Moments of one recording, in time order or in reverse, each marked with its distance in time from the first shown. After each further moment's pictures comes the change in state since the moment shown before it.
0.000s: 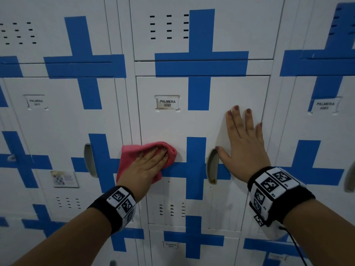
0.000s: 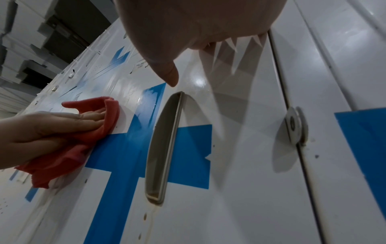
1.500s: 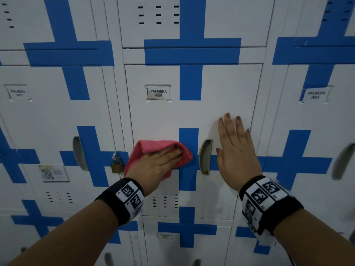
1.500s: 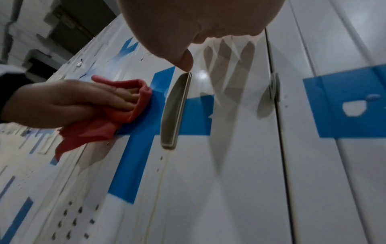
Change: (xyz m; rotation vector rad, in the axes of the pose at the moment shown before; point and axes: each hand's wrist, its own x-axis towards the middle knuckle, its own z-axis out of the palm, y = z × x) left_hand 0.022 0.038 -0.003 0.022 0.012 0.172; right_hand -0.035 -0.002 0.019 0.068 0.019 -0.012
